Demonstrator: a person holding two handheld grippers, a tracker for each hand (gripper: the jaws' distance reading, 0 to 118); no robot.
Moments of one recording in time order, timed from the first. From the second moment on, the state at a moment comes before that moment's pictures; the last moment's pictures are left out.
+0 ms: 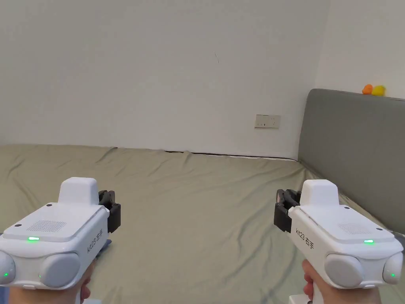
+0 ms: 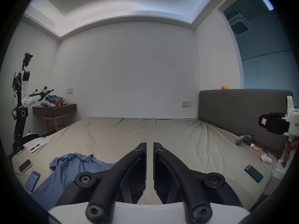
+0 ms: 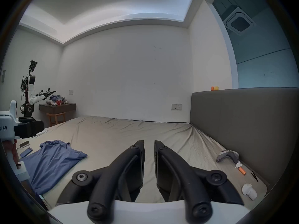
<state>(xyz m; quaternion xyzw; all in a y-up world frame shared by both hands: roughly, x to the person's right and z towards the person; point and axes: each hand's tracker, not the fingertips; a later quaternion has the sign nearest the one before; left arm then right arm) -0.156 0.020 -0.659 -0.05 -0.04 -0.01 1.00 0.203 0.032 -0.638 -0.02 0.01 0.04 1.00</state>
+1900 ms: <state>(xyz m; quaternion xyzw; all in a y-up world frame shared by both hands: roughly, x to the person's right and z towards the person) -0.383 -0.162 -0.821 -0.46 0.12 0.06 0.88 -0.070 -0.097 -0.727 -0.23 0.28 0.08 0.93</state>
